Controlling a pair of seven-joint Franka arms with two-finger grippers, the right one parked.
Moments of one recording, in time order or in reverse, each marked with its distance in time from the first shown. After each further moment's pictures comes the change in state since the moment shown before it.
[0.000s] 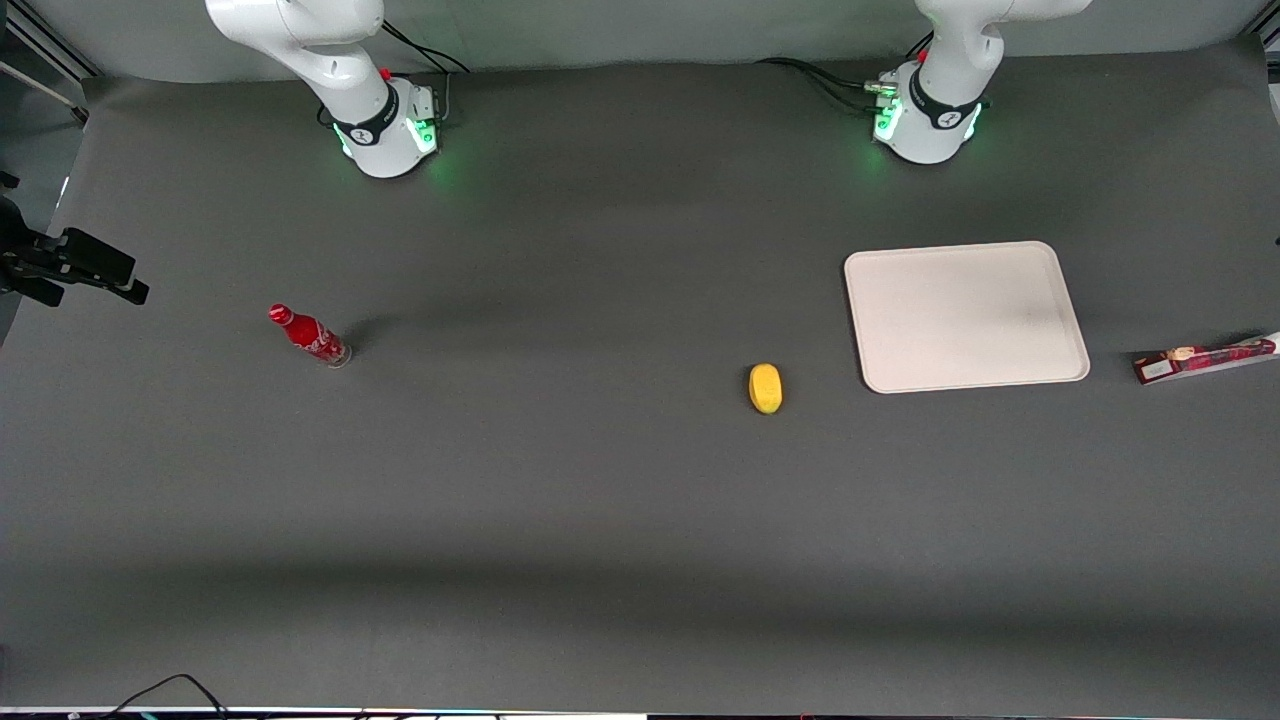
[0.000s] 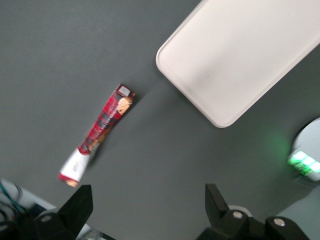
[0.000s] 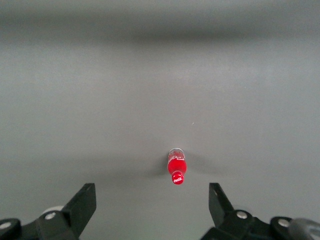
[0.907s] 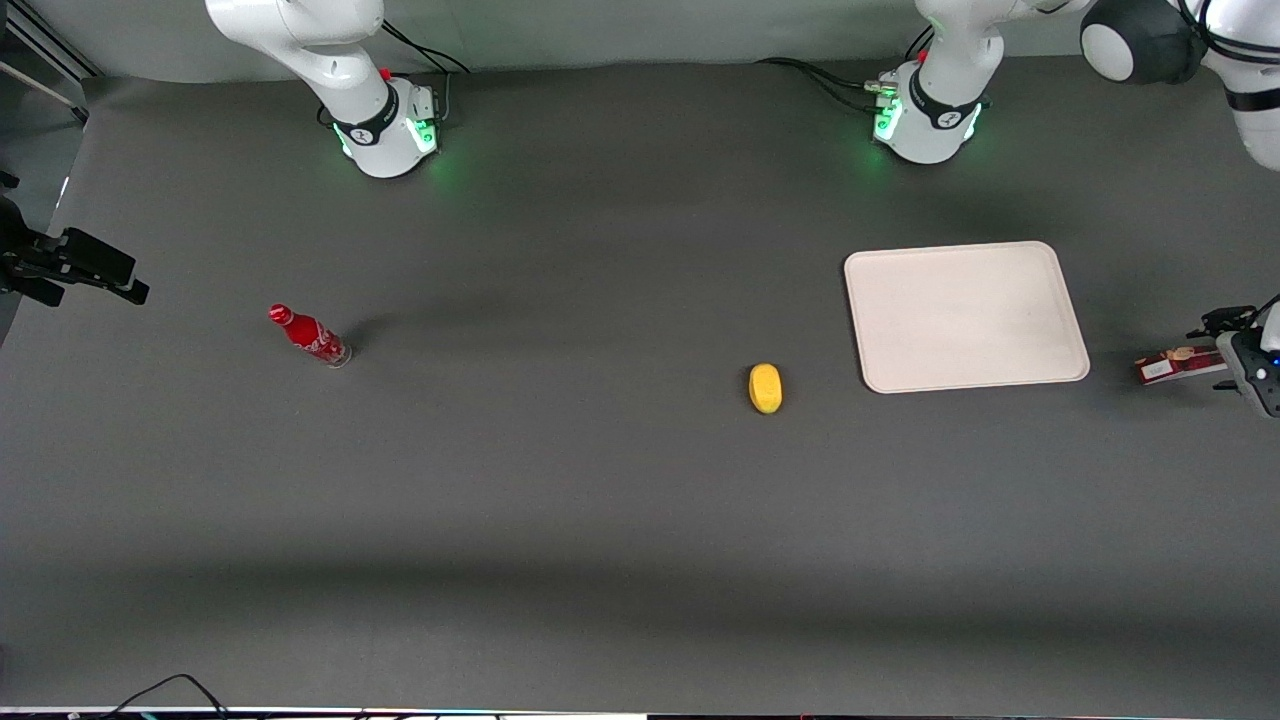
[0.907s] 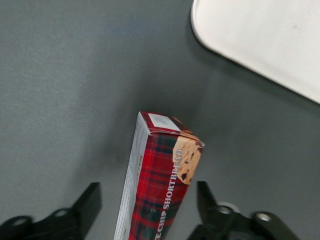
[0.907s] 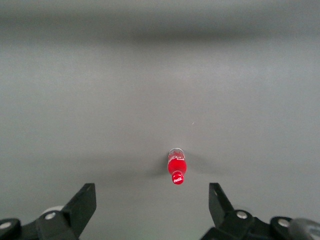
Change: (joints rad) arm 0.064 0.528 0.100 -0.013 -0.432 0.398 0.673
